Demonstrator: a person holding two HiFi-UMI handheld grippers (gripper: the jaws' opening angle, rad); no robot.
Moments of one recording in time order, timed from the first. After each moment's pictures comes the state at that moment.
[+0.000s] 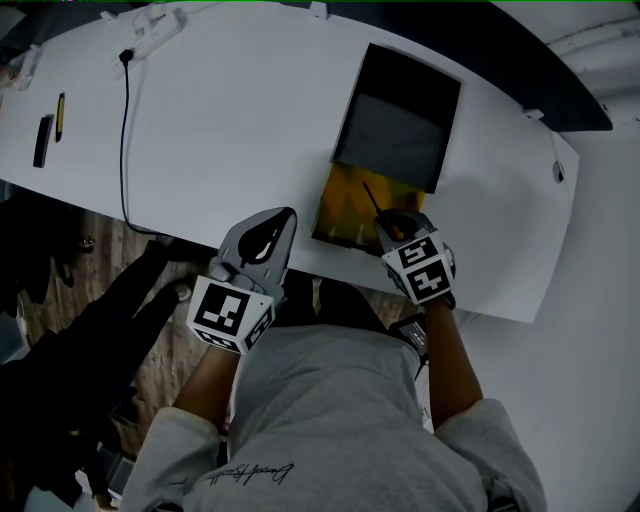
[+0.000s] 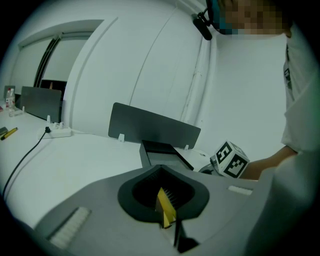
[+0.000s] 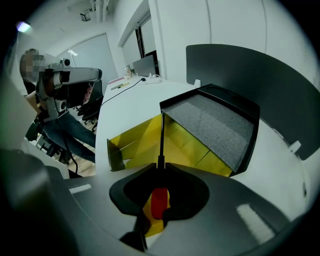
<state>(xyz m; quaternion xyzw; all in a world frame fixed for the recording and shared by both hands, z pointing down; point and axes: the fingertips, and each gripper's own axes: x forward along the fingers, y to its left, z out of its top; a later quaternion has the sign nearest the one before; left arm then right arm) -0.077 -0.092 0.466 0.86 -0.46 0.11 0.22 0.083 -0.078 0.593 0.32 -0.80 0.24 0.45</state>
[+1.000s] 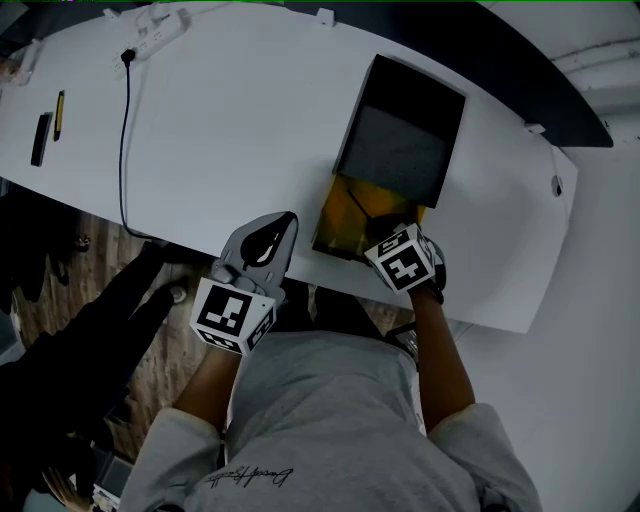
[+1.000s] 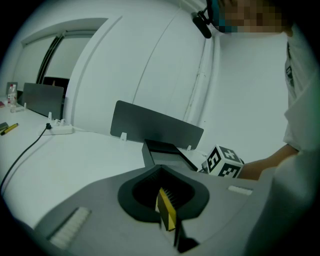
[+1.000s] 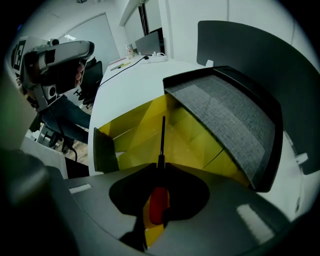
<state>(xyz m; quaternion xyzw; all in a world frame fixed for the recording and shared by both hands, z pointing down) -0.081 -0.103 0.477 0.85 -0.46 0.10 0.23 0.073 -0.080 0.631 0.27 -0.76 0.25 0.54</state>
